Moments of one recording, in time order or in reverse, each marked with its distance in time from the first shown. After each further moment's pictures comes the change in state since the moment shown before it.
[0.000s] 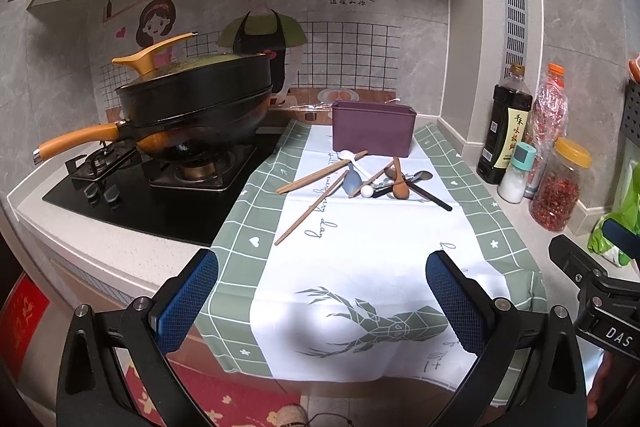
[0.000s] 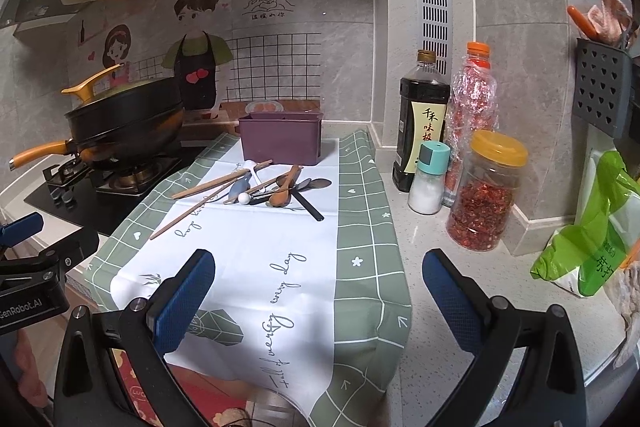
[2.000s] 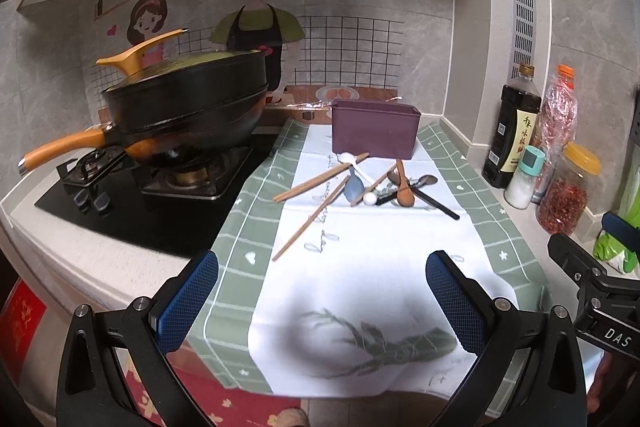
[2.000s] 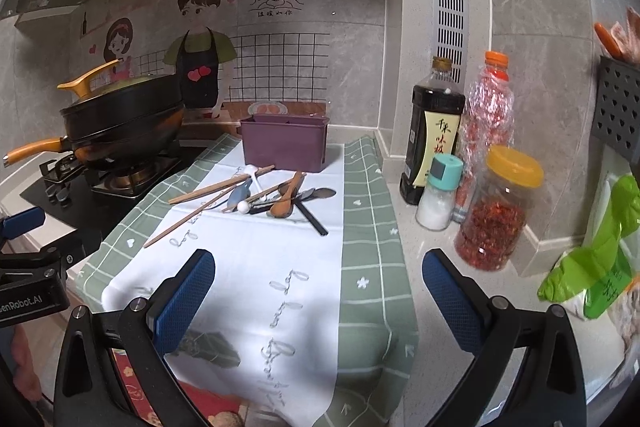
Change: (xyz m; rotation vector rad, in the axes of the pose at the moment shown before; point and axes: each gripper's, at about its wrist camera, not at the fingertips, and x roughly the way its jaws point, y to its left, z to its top) left arm 0.029 0.007 0.020 0.012 0.012 -0.015; right arm 0.032 0.004 0.021 -0.036 0.003 -0.004
